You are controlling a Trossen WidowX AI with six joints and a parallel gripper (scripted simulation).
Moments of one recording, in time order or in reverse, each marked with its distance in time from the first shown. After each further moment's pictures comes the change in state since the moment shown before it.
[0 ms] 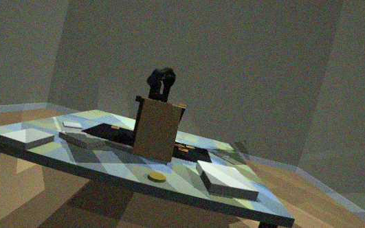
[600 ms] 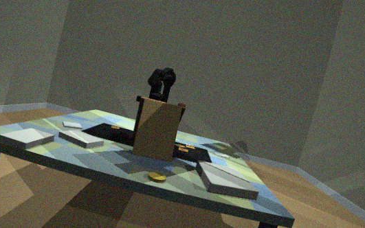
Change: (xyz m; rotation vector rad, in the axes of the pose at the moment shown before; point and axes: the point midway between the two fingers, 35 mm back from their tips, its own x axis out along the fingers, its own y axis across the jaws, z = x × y) arm 0.000 0.003 0.000 0.004 0.000 -0.007
